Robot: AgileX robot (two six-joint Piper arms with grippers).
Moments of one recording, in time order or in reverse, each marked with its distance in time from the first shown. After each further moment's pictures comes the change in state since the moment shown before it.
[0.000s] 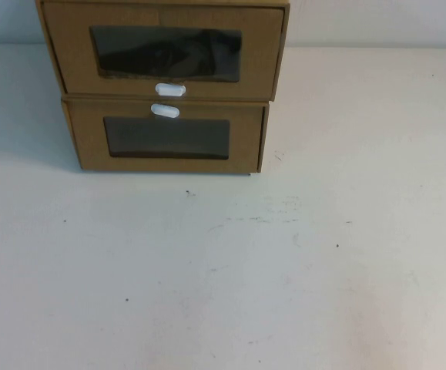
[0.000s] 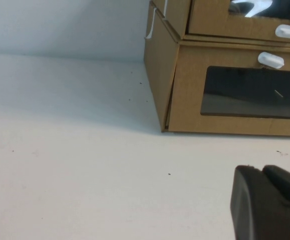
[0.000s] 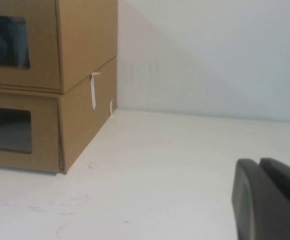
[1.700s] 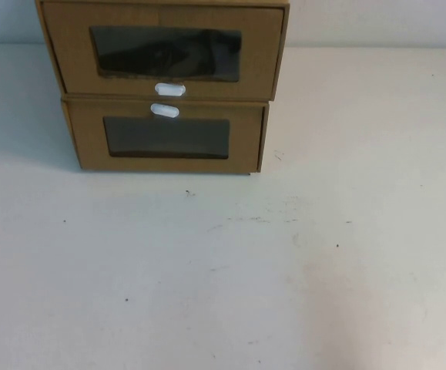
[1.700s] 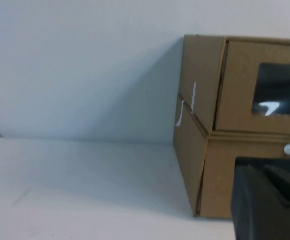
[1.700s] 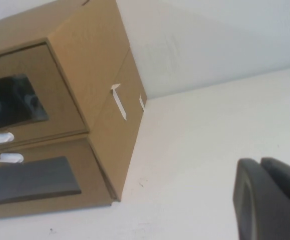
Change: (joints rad) right arm 0.118 0.560 -0.293 0.038 -0.147 0.304; left arm 0.000 -0.006 -0.030 0.002 -0.208 0.028
